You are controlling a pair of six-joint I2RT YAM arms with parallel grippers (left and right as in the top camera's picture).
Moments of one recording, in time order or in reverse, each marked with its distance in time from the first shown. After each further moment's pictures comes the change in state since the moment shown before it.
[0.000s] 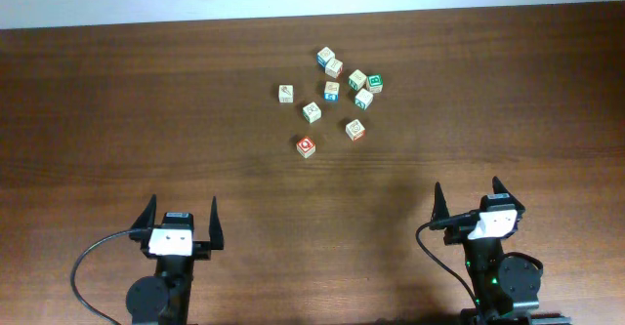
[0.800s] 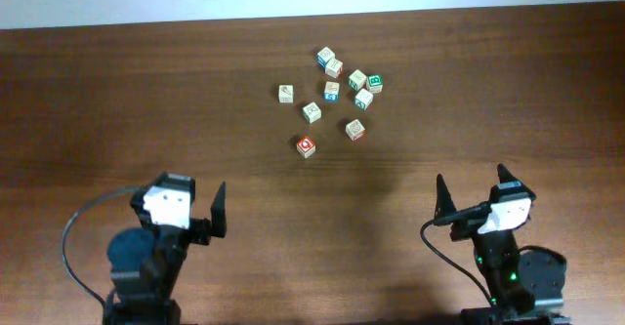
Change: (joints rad) left arm 0.000 0.491 0.365 -0.131 0.128 -0.023; right arm 0.000 0.187 0.255 -0.085 -0.085 0.003
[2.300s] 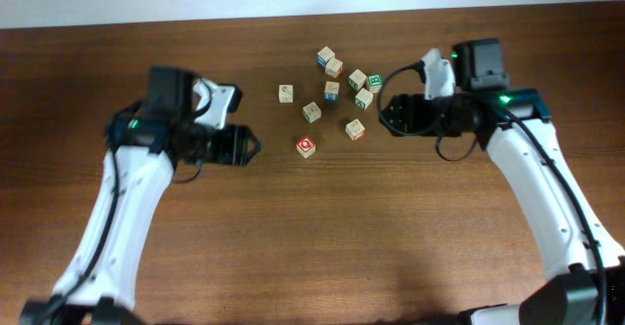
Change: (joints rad) left arm -0.148 1.061 0.981 -0.761 0.207 -0.089; right arm 0.114 1.377 1.100 -0.711 -0.301 0.214
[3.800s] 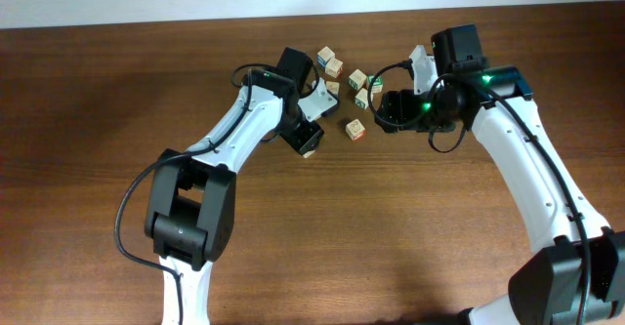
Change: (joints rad) left arm -0.298 0.619 0.372 0.056 -0.190 0.415; right arm 0.030 0.101 0.116 -0.127 0.101 -0.021
